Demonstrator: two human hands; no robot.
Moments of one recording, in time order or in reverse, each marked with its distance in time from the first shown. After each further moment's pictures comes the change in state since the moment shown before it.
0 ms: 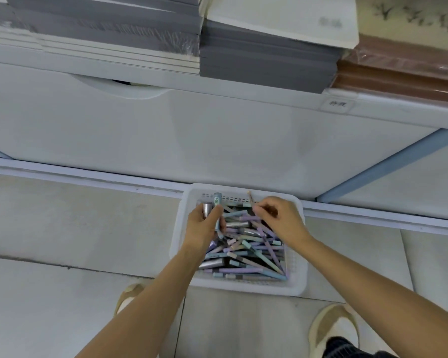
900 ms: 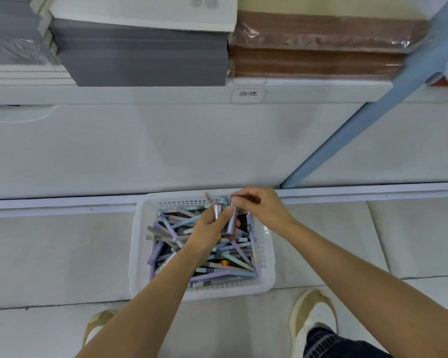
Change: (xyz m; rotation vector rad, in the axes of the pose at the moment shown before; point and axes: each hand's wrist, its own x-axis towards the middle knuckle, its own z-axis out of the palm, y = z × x) left_hand 0.021 -0.025 0.086 0.167 -0.402 -0.020; right_hand 0.002 0.030 -0.046 0.369 -0.010 0.105
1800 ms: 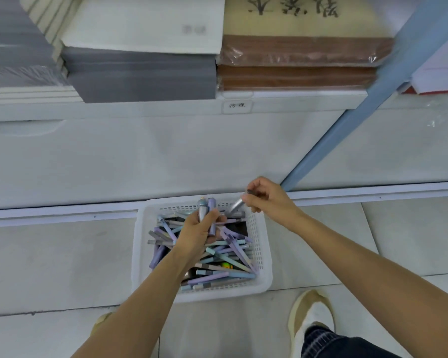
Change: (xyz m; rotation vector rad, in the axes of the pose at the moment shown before) left_hand -0.012 0.013 -0.011 -0.125 0.115 -0.049; right_hand -0.006 -0.011 -0.032 0.117 -0.013 0.077
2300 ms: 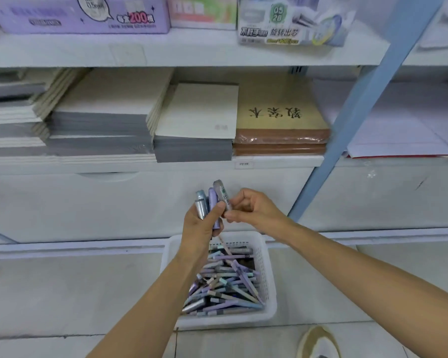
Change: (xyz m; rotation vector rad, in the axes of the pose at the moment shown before) left_hand -0.081 0.117 0.022 -0.099 0.102 0.490; right_hand -0.049 -0.139 0.032 0.066 -0.149 -0.233
